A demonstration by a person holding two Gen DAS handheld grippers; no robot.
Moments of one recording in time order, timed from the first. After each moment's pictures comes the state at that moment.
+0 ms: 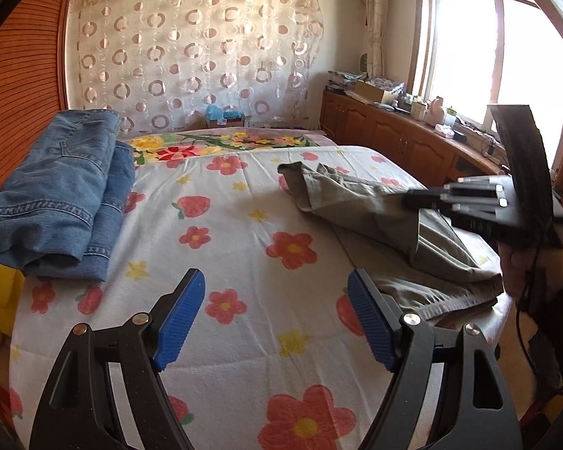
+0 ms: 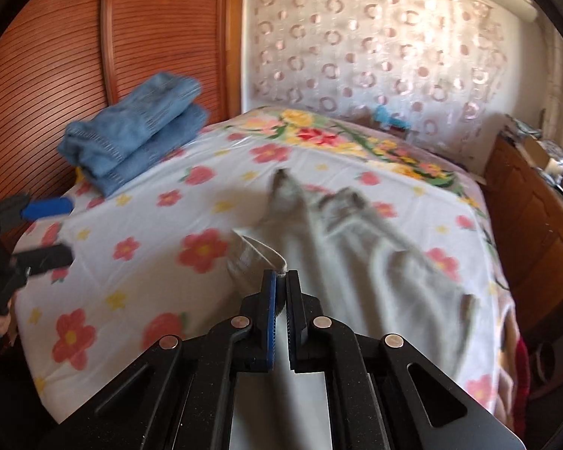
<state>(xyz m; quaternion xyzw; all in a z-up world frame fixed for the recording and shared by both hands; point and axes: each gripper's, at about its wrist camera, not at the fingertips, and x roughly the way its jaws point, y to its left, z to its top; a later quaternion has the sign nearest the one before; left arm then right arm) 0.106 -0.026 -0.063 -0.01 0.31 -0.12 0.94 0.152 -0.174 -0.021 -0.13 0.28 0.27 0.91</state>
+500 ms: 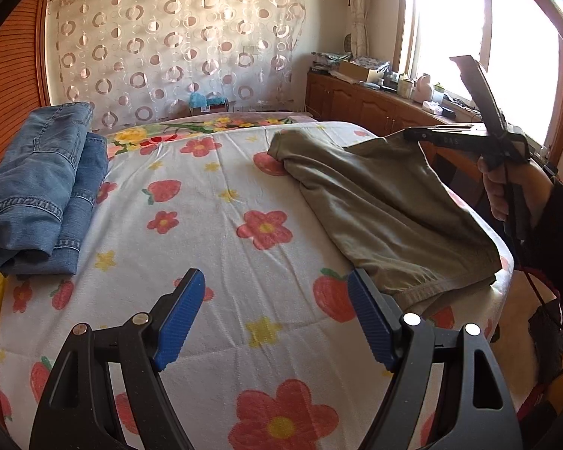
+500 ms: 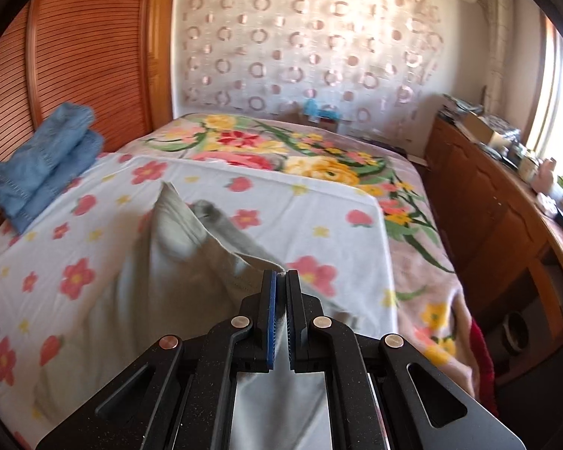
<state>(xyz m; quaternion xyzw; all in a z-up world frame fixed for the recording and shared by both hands) 0.105 -0.051 -0.076 0.02 0.34 -0.14 0.93 0.213 -0.229 -0.016 -0.11 0.28 0.16 0.94</state>
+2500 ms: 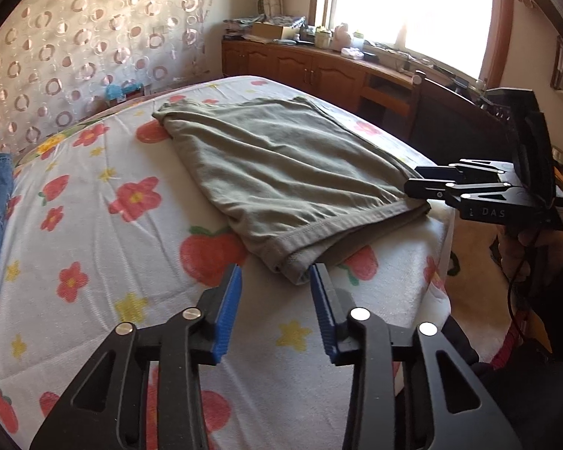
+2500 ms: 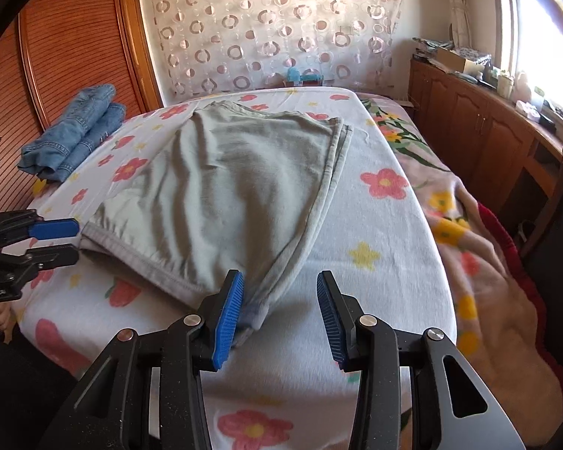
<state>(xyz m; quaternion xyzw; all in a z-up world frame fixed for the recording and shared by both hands) 0.079 -0.120 -0.095 0.09 0.39 -0.28 0.87 0.034 -0.315 -0.069 -0.01 0.34 0.16 0.93</state>
